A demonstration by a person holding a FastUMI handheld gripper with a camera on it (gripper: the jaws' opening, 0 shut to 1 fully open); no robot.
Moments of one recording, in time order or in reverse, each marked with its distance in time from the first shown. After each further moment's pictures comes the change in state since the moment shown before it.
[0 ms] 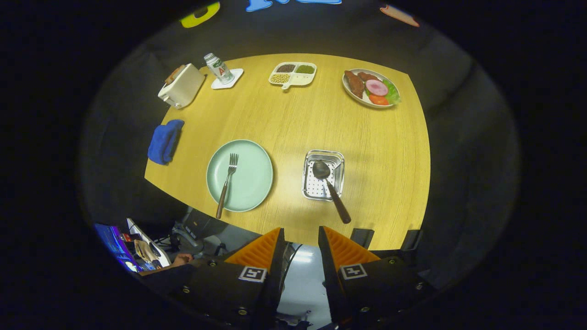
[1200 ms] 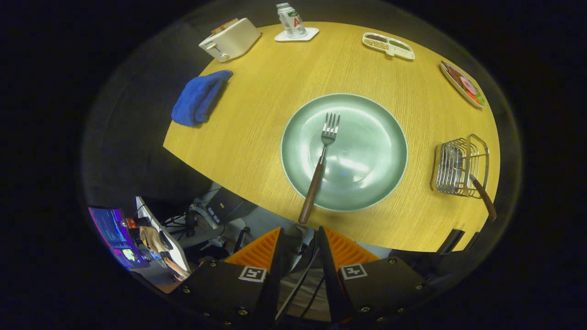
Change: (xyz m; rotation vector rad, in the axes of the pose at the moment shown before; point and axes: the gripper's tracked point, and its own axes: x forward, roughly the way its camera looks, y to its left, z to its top) arm 0.139 0.197 -0.044 -0.113 0.153 0.150
